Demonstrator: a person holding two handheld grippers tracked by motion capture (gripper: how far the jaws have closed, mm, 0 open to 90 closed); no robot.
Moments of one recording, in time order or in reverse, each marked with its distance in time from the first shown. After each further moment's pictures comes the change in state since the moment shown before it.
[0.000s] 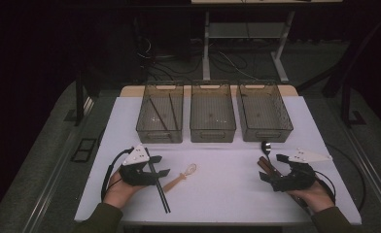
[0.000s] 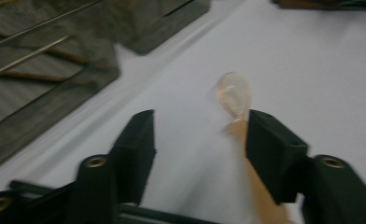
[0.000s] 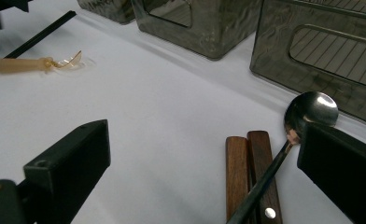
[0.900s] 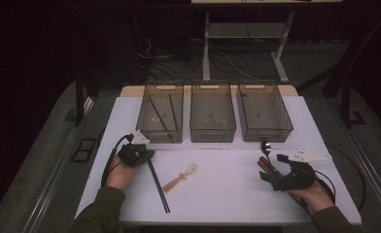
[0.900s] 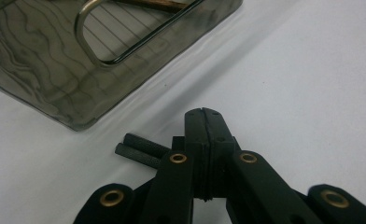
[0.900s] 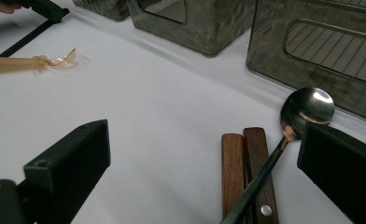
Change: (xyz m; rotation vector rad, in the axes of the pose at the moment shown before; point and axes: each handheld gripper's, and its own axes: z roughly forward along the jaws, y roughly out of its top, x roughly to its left) left arm 0.052 -0.002 0.027 0.251 0.160 -0.050; right arm -0.002 -0.001 0.001 0.009 -0.010 0.008
